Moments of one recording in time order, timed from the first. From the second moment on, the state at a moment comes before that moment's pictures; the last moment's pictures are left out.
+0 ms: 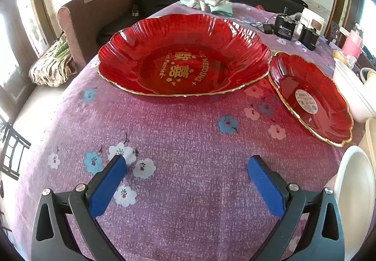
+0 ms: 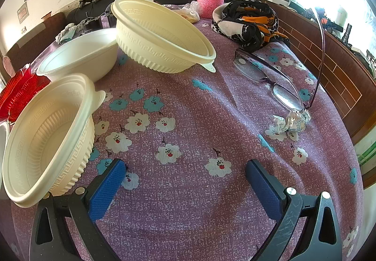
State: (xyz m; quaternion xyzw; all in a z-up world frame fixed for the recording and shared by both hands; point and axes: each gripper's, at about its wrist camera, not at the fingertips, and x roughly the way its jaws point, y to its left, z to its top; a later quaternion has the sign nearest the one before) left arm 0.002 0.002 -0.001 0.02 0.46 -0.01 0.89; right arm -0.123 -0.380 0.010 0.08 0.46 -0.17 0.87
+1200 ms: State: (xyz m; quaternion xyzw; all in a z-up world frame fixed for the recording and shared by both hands) left arm -0.100 0.042 0.119 0.01 0.45 -0.03 0.89; right arm -0.171 -0.339 0.117 0.18 0.47 -0.04 0.86
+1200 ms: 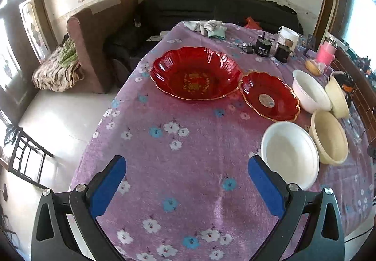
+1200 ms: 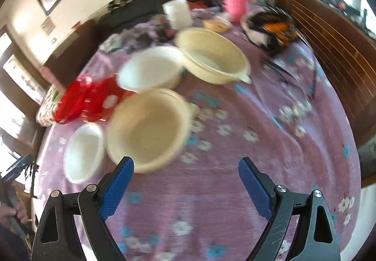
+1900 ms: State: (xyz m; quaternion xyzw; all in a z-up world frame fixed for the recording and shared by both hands) left arm -0.075 0.102 0.119 0.03 0.45 0.02 0.89; right arm -0.049 -0.189 0.168 0.11 0.52 0.11 0.84
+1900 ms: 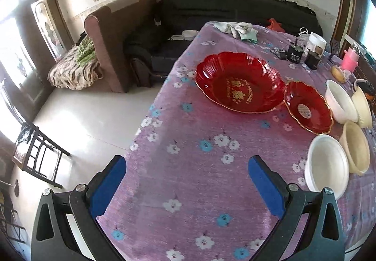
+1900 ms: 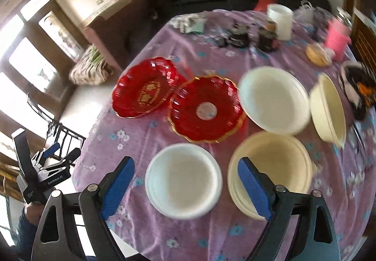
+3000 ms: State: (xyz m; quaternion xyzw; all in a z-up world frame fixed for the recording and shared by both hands) left arm 0.080 0.126 0.101 -0.03 0.50 -0.09 0.86; right arm 0.104 -0.137 0.122 0.15 0.54 0.12 0.82
